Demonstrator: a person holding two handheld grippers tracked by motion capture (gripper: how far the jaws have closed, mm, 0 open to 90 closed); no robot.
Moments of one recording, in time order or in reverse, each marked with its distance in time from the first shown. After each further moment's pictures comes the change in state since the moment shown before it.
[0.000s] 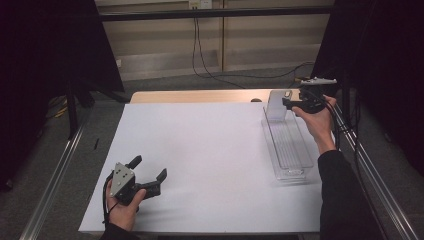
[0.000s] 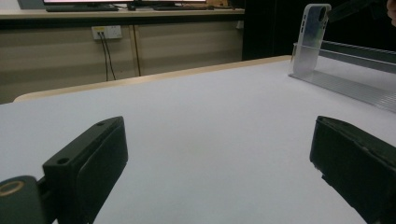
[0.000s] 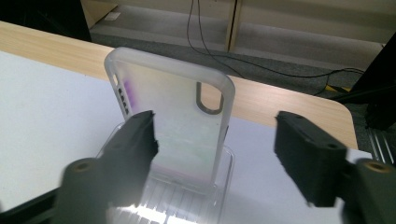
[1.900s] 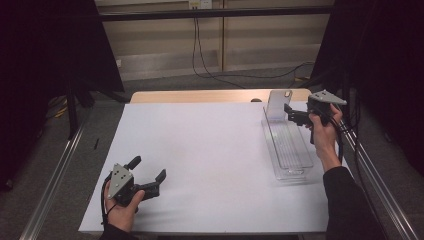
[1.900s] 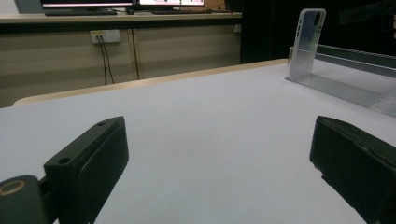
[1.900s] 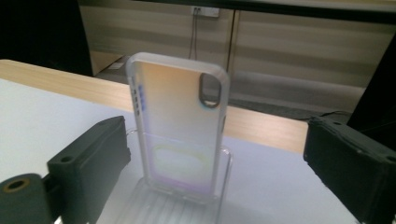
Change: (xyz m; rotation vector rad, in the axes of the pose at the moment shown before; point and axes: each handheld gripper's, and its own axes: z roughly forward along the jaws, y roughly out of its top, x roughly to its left) left arm -0.001 0.001 -0.004 -0.015 -0.010 0.000; right arm 0.005 -0.040 -0.021 -0.226 -0.012 0.002
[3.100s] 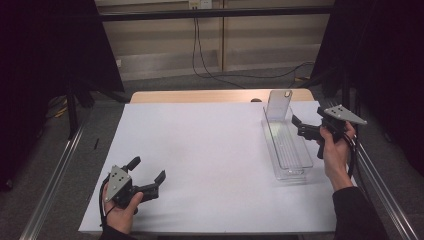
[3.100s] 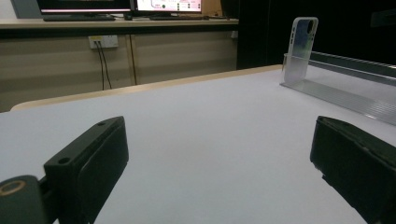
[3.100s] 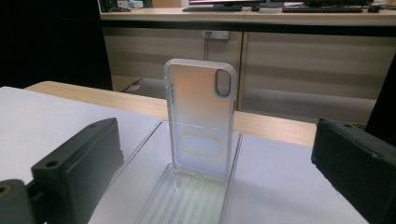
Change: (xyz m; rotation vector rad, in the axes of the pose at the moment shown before) left arm -0.003 0.002 -0.006 -0.023 -0.014 -0.008; right arm 0.004 -0.019 -0.058 -0.114 0.045 0.040
